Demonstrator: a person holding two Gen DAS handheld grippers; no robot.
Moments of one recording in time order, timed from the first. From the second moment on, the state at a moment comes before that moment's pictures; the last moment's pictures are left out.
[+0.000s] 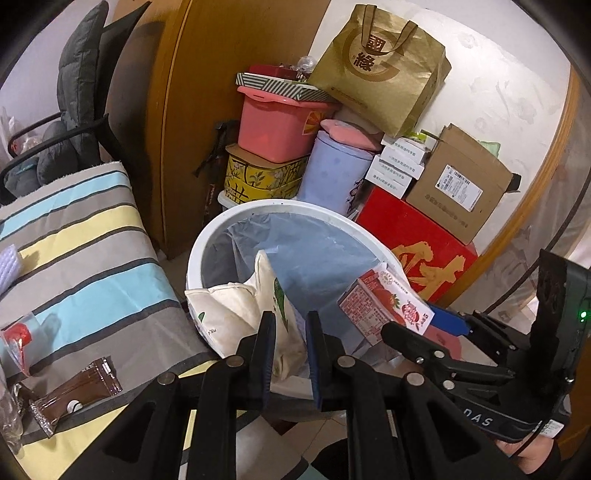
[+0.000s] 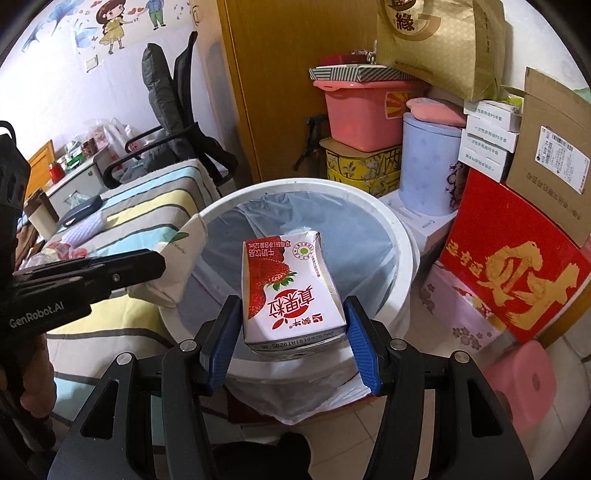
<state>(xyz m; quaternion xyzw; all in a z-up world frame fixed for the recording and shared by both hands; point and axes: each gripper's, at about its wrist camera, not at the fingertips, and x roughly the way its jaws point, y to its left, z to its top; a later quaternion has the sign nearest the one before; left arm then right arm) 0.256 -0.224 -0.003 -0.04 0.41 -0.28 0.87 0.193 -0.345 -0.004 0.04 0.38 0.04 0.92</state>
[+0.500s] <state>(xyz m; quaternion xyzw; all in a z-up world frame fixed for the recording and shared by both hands) 0.251 -0.208 0.007 -0.07 0.40 -0.28 0.87 0.190 -0.349 0.002 0.05 0.36 0.03 0.93</state>
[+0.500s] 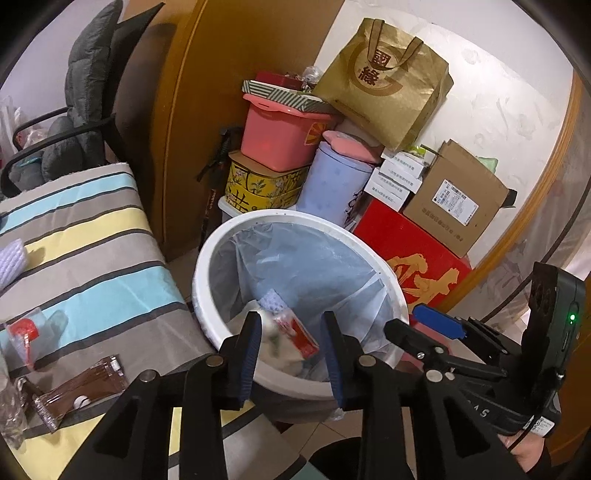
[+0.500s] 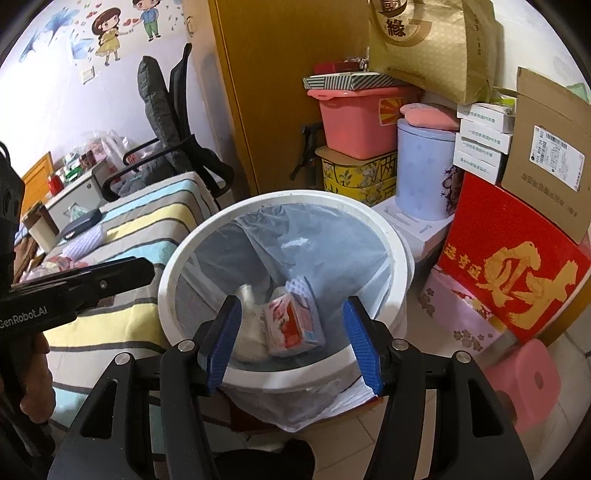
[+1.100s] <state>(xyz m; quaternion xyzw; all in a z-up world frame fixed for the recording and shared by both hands) 0.181 -0.144 0.033 -0.07 0.37 -0.23 0.90 0.153 -0.302 0.028 0.04 0.33 0.10 0.94</state>
